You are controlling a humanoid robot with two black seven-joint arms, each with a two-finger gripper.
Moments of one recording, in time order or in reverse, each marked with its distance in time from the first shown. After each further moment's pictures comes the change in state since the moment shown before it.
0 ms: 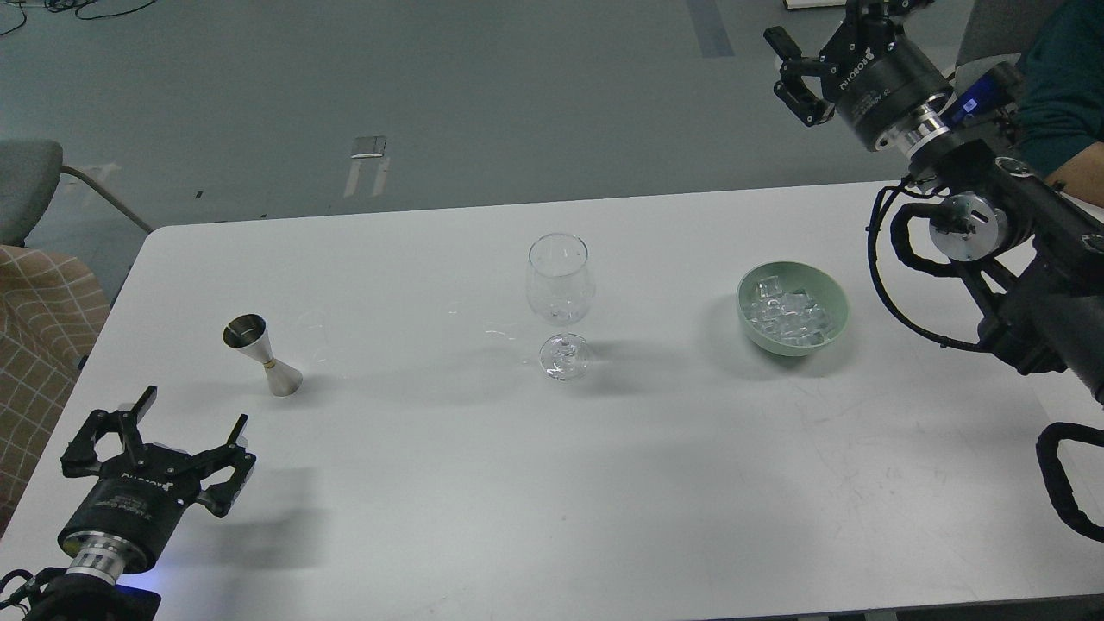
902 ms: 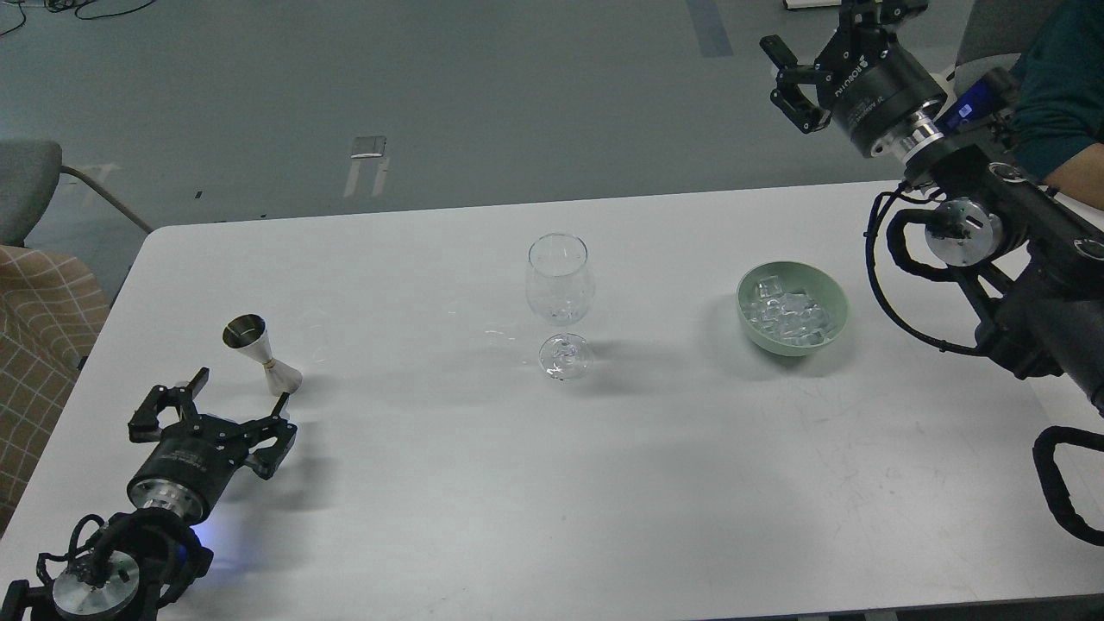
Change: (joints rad) left arm -0.241 -0.030 0.043 0.252 0.059 0.050 -0.002; right arm -0.011 0.006 -0.002 -0.001 -0.020 -0.006 -0.002
